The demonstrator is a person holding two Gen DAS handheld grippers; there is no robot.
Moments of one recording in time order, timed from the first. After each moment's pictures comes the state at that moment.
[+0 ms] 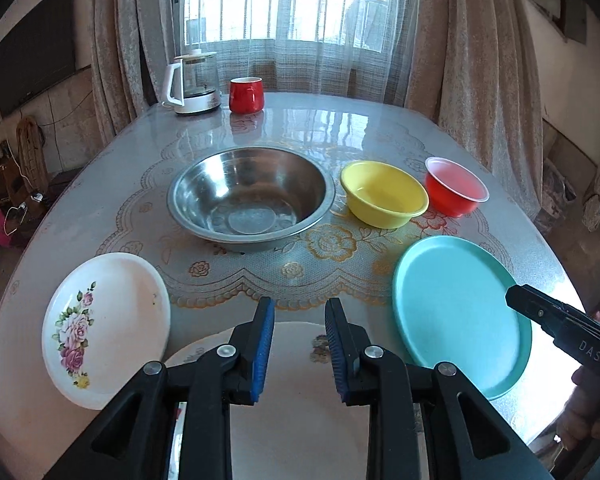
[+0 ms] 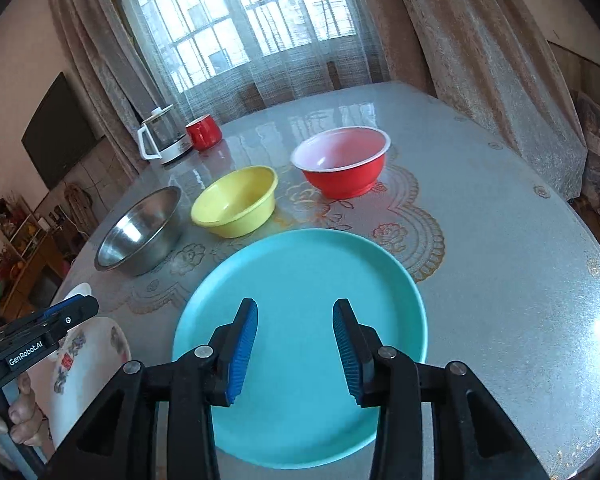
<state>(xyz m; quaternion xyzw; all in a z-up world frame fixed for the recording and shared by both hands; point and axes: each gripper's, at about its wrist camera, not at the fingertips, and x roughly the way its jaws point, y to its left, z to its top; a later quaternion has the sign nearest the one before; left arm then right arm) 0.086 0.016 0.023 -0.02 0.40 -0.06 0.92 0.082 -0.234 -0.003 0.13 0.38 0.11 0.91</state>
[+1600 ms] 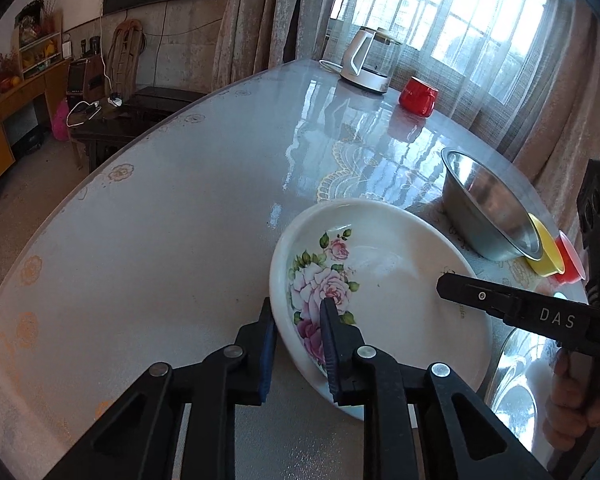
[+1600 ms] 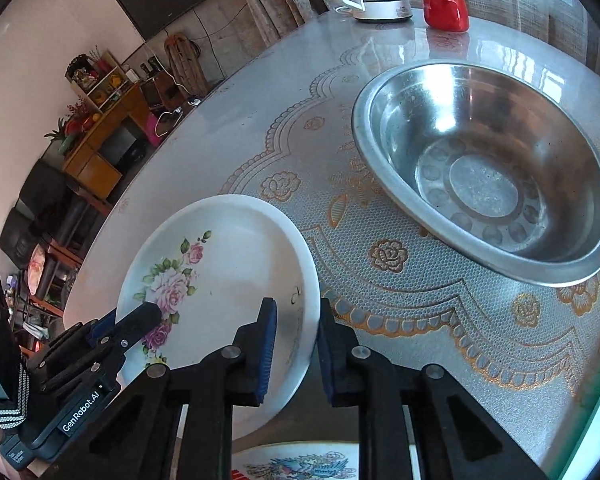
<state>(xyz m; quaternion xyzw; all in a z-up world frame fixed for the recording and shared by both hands) 0.077 0.221 -0.043 -0.15 0.41 0.07 0.90 0.189 0.061 -0.050 0.03 0.52 0.29 0.80</state>
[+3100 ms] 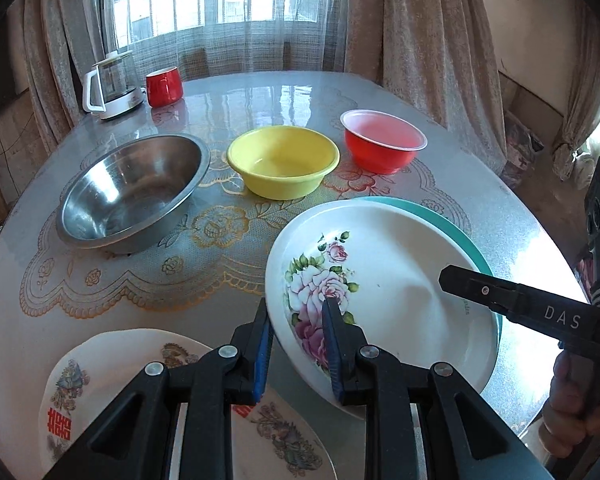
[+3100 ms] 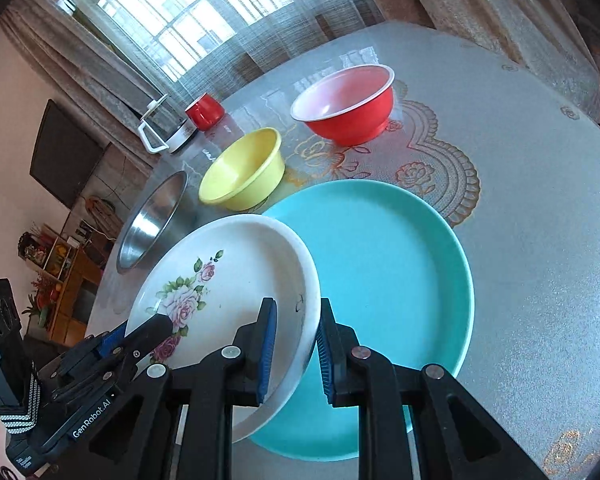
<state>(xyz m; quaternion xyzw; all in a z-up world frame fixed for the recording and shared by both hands) 0.102 -0.090 -0.006 0.04 0.43 -0.15 0.89 0.104 -0.269 -0.034 0.24 0.43 0.09 0.86</state>
